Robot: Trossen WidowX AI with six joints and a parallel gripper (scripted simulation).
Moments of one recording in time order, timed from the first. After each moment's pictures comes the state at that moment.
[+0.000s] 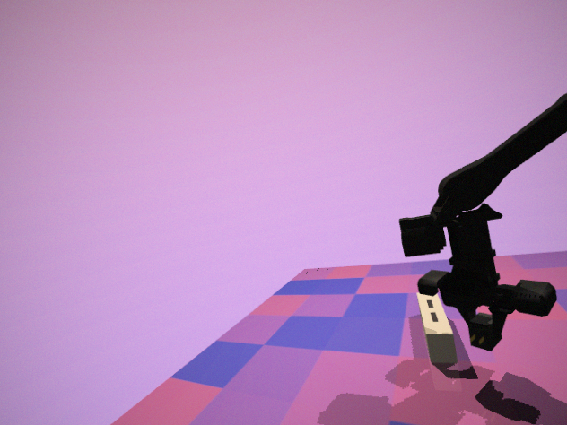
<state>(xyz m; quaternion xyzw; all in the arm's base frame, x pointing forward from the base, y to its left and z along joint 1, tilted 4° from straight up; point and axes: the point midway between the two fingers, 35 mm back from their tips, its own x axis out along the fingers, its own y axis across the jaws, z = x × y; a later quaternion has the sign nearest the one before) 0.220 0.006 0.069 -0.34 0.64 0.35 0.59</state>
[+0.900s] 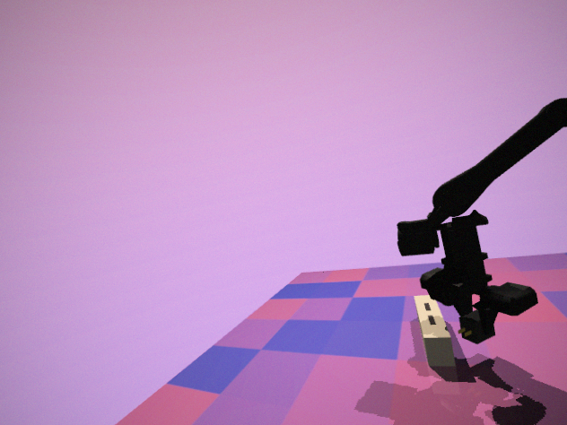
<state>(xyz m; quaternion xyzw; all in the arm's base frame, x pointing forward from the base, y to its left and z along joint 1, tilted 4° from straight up) 0.220 -0.040 0.057 -0.25 0.69 0.26 0.63</state>
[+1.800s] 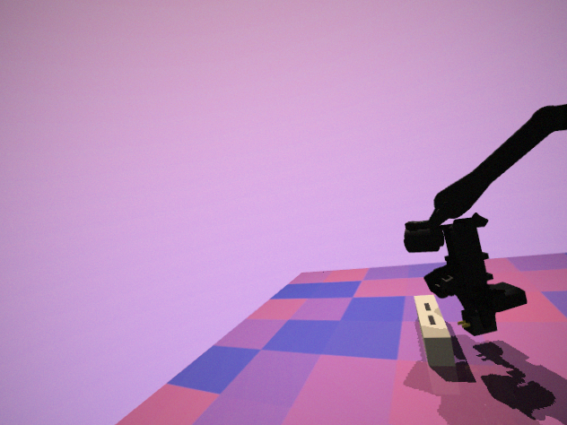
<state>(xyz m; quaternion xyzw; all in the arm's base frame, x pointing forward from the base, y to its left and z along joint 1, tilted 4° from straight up) 0.209 -0.086 0.045 -0.16 0.72 0.17 0.66</state>
